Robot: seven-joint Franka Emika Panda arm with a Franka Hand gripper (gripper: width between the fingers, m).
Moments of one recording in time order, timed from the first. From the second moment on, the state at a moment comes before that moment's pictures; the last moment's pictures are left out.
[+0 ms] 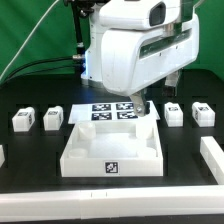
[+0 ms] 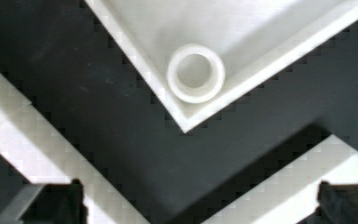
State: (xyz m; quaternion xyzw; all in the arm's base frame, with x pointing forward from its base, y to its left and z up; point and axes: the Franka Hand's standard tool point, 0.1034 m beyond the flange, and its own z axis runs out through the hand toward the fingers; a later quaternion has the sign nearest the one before) arm 0.566 0.055 0.114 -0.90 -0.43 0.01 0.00
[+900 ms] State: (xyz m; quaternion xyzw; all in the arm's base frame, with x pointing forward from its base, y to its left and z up) arm 0.557 0.049 0.107 -0.90 -0.45 0.01 0.00
